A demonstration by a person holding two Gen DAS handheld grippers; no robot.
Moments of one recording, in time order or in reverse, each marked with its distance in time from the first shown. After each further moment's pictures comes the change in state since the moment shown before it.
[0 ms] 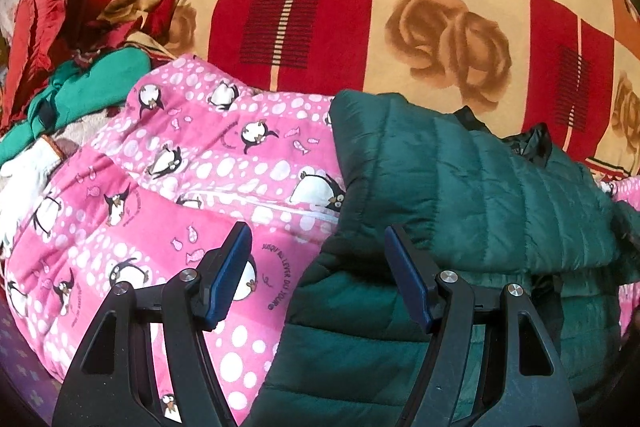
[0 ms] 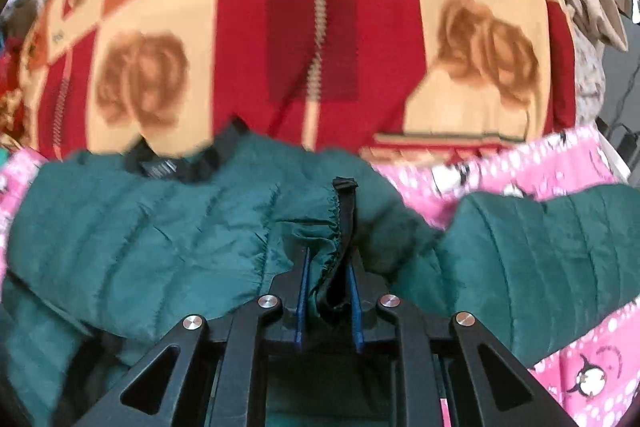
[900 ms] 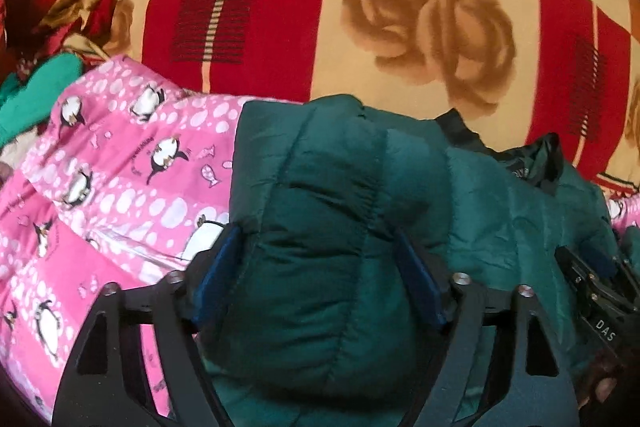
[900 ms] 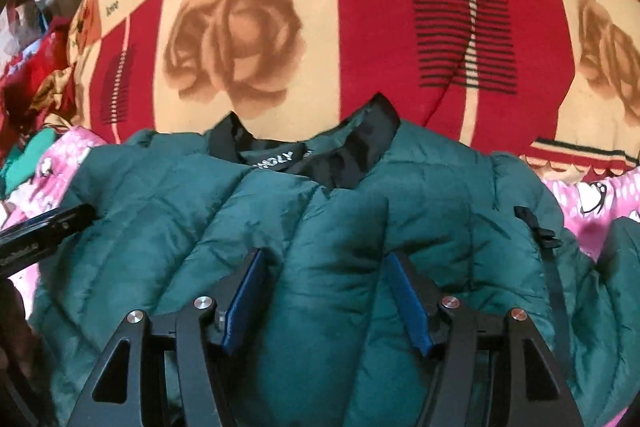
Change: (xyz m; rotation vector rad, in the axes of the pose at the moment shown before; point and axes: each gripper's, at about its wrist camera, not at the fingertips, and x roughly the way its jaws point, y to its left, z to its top) left arm 0.081 -0.060 0.036 -0.006 0.039 -0.048; right arm 0.044 0.096 0.012 -0.060 0.037 0.273
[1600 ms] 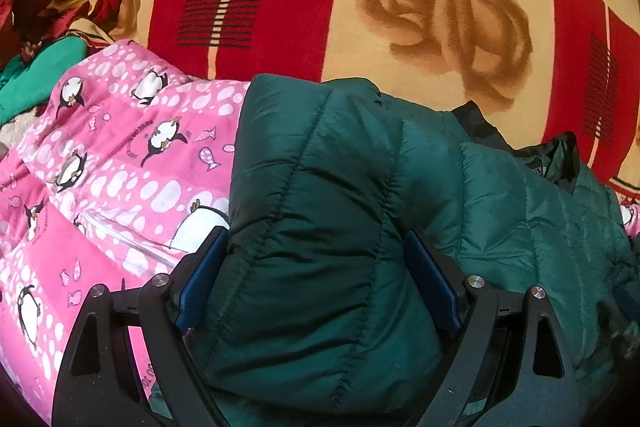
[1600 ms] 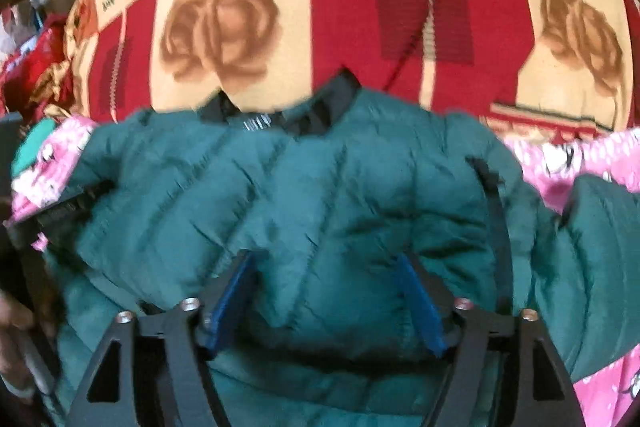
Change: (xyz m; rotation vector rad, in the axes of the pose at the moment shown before) left arm 0.013 -0.002 -0.013 -0.021 -0.026 0.027; right arm -0.030 -0.019 -0.036 0.014 0.058 -0.034
